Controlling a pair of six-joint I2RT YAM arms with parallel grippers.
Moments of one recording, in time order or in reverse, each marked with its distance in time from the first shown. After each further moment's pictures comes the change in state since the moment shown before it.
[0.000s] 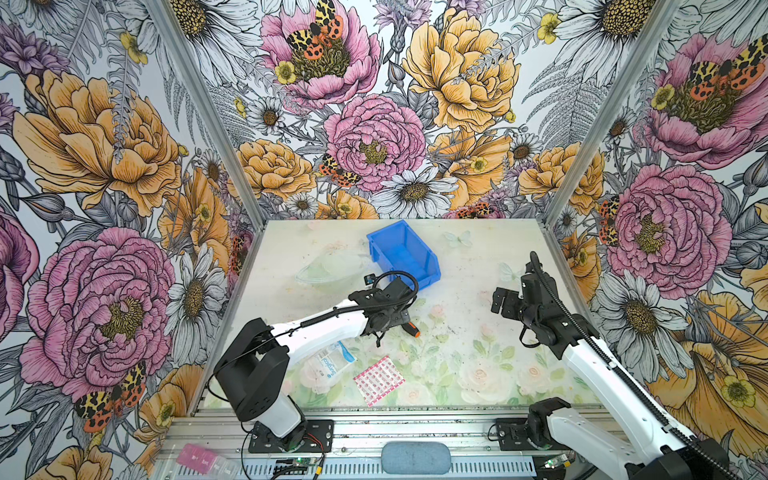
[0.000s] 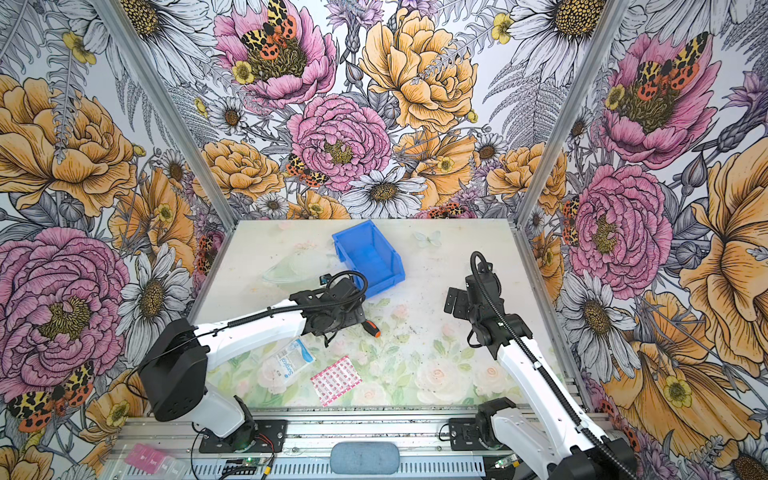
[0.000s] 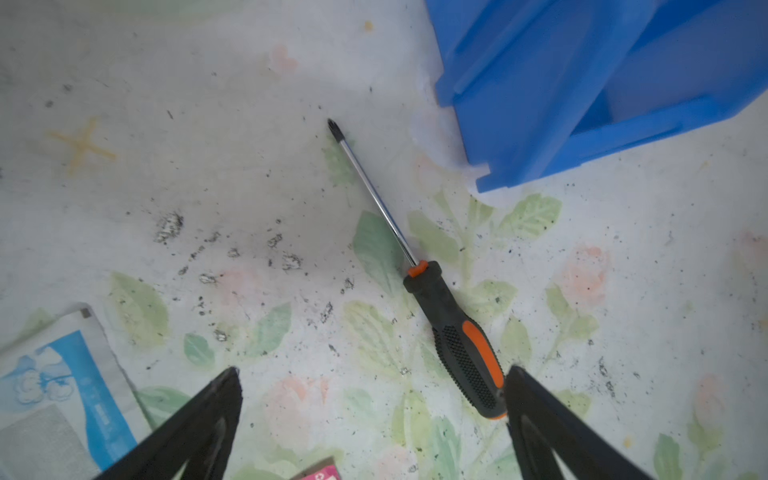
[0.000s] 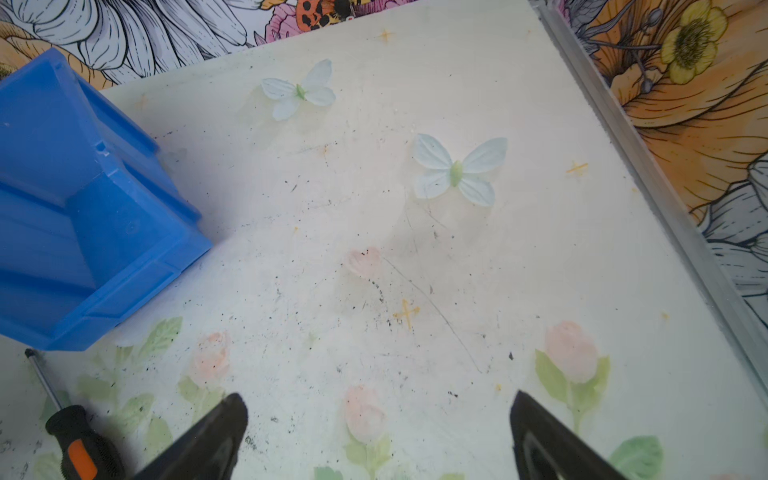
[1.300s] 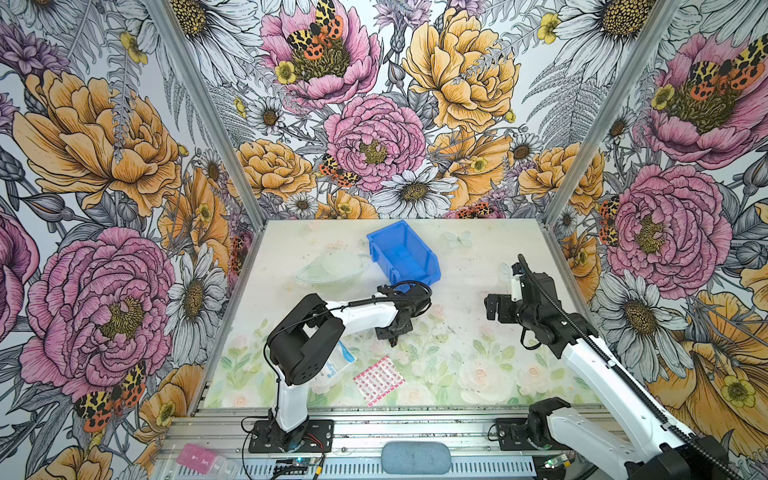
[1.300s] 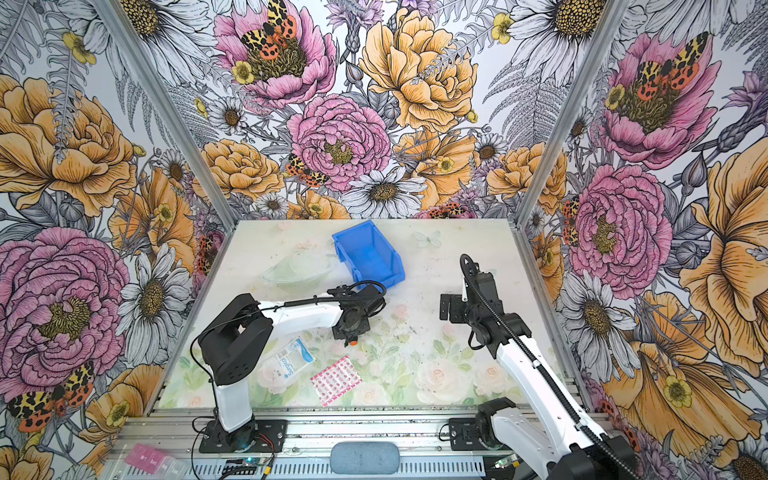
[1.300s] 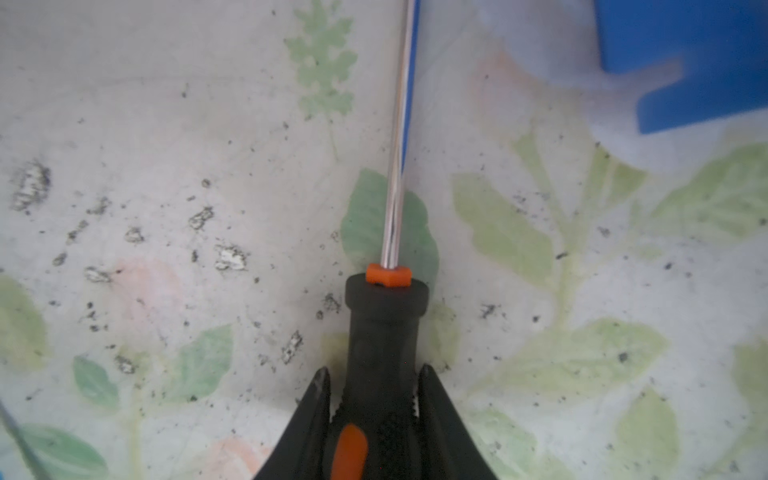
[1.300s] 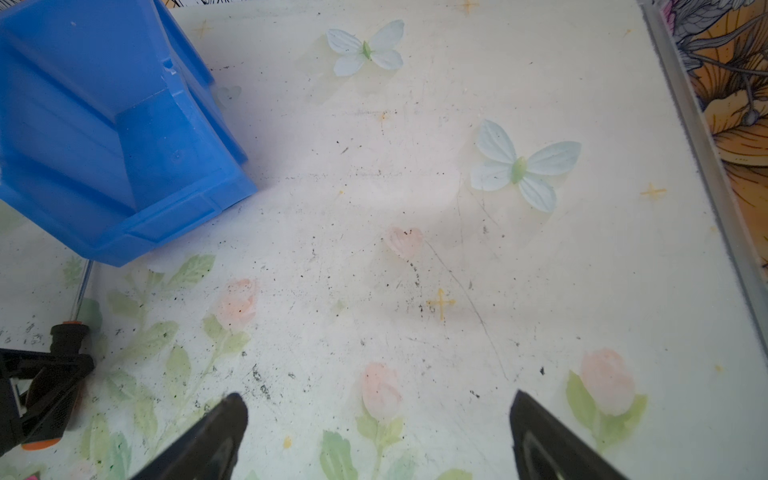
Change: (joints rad) left arm 0.013 0.268 0.108 -0.075 0.026 -0.042; right arm 0.008 -0.001 0.001 -0.011 -0.113 -0.151
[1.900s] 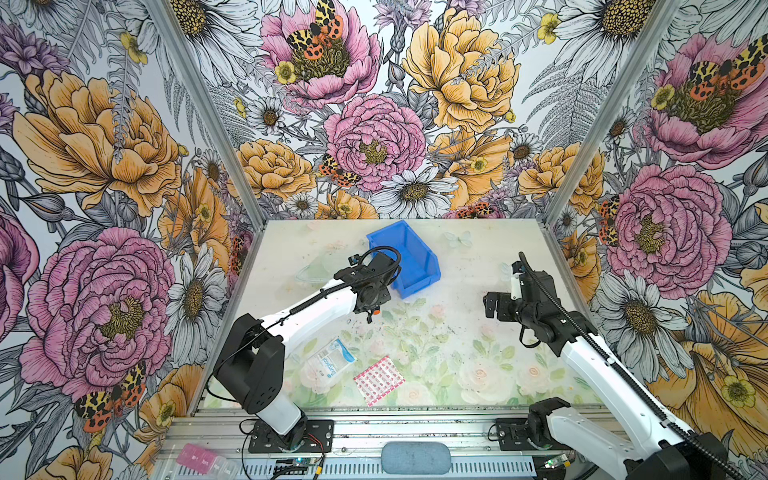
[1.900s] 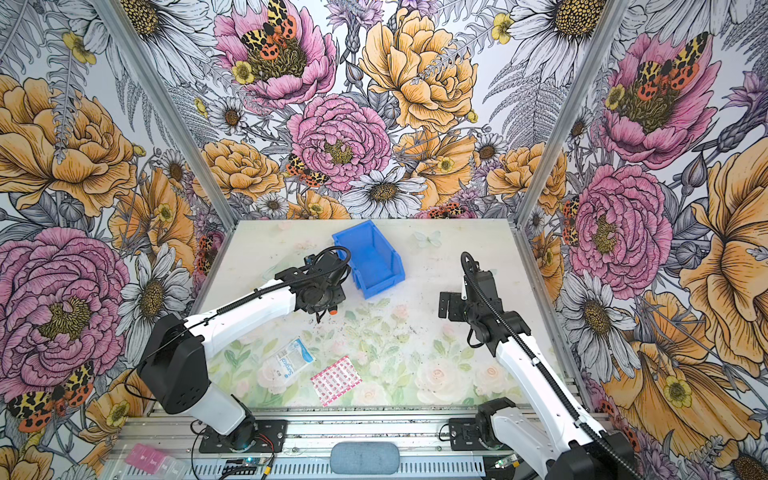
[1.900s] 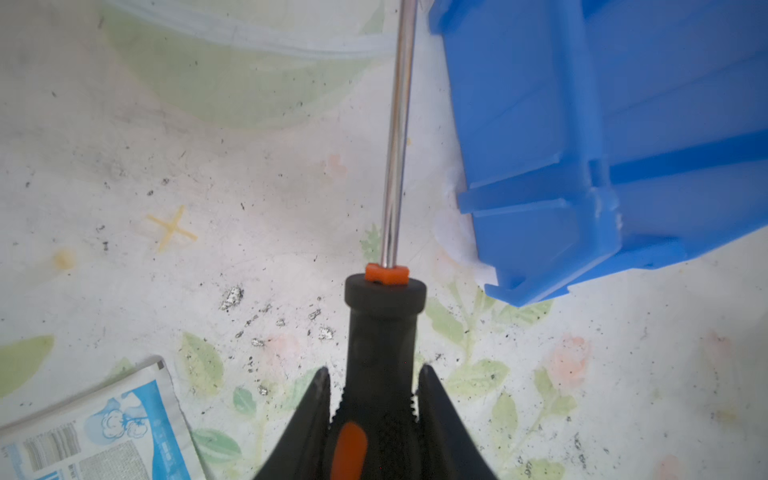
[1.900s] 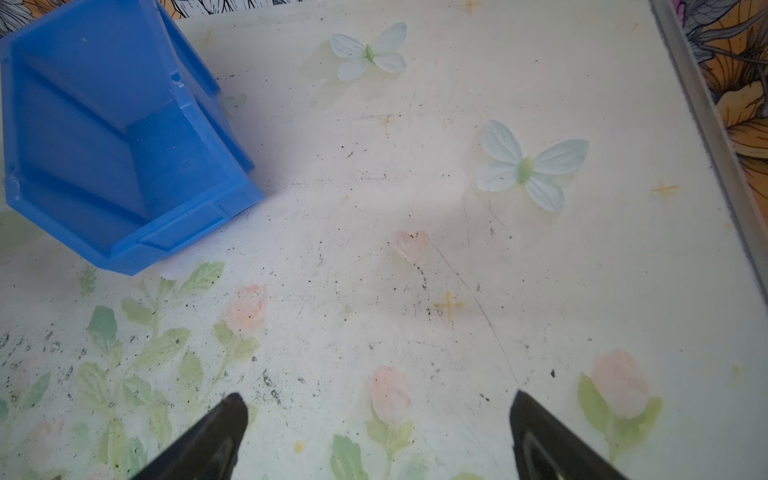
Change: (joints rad) left arm 0.193 -0.280 0.054 -0.026 -0.007 0.155; right arm 0.000 0.014 0.015 0.005 -0.012 0.032
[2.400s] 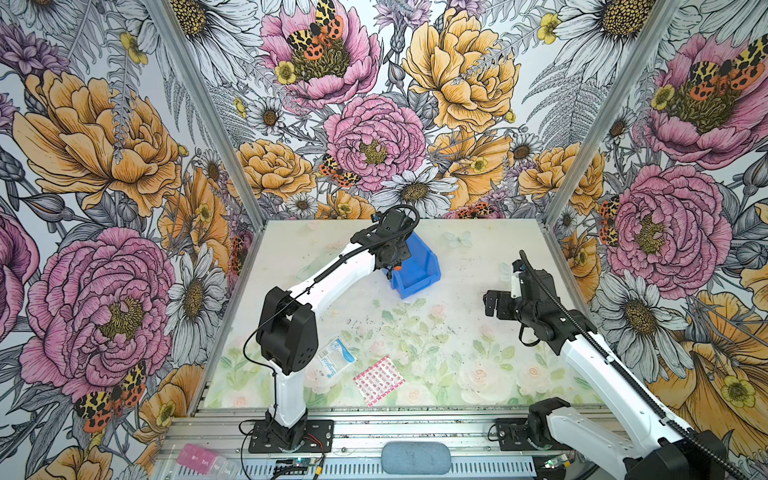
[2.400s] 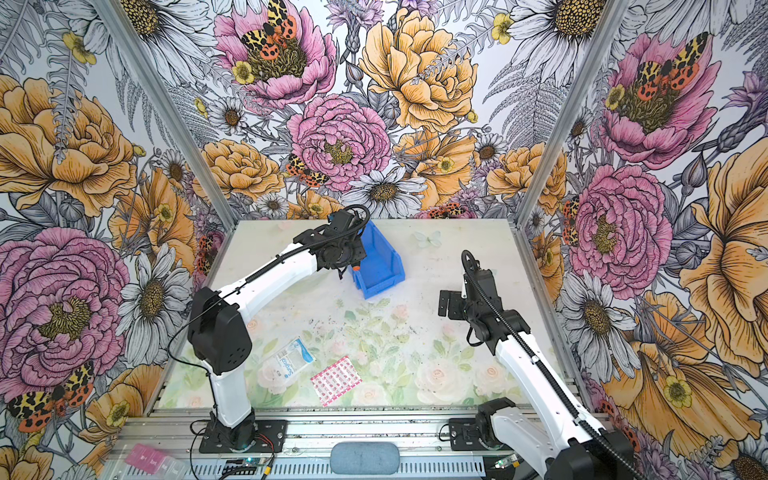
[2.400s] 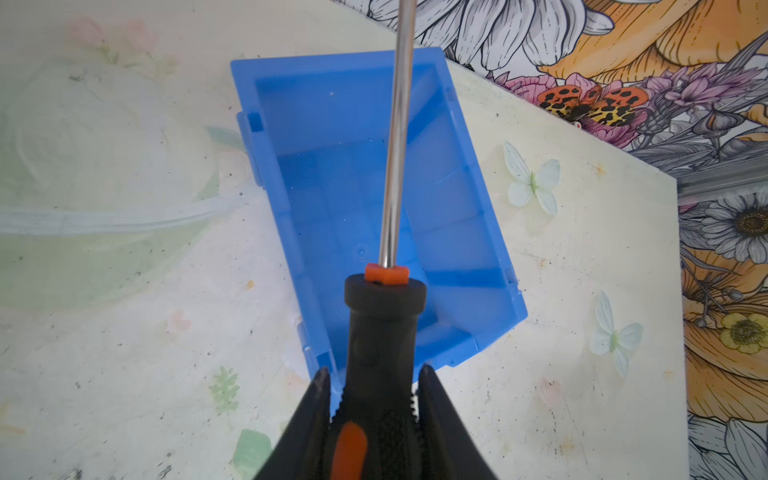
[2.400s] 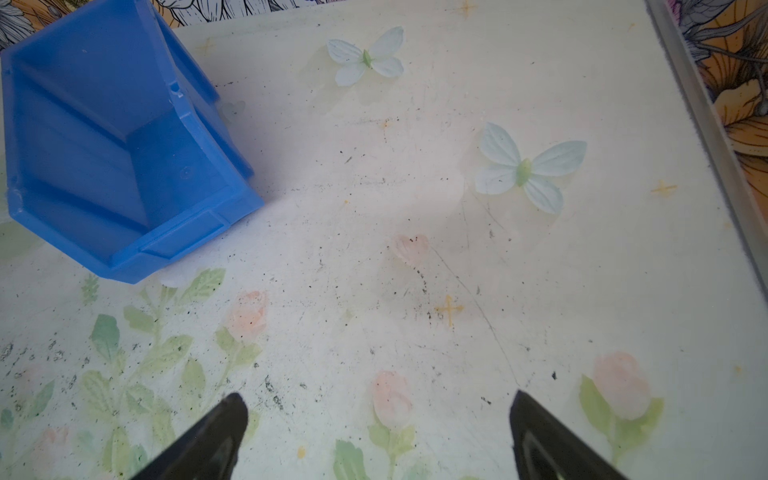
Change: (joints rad) left arm 0.043 0.348 0.527 0.022 0.084 0.129; right arm 0.000 0.010 0.010 0.002 0.006 0.016
